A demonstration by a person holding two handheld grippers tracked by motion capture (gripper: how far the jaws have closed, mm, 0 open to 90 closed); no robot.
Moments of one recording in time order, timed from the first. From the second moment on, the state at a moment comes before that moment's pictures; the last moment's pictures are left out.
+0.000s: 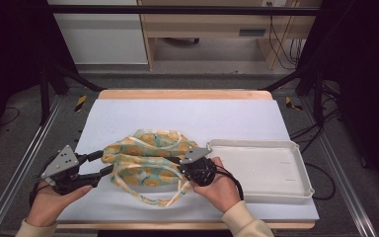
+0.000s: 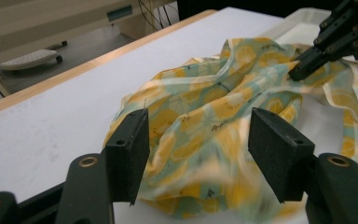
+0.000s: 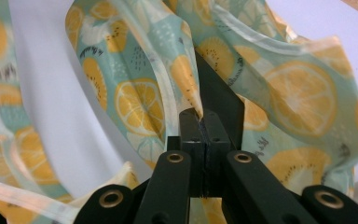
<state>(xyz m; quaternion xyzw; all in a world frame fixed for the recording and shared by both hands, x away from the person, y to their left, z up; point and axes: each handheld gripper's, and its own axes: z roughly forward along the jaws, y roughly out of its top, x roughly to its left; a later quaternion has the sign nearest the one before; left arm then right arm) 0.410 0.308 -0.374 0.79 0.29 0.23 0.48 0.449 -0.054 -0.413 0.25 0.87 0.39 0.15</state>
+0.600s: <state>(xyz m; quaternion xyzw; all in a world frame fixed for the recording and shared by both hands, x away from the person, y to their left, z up) 0.509 0.279 -0.390 0.85 0.30 0.23 0.36 0.408 -0.053 -0.434 0.19 0.90 0.39 0.12</state>
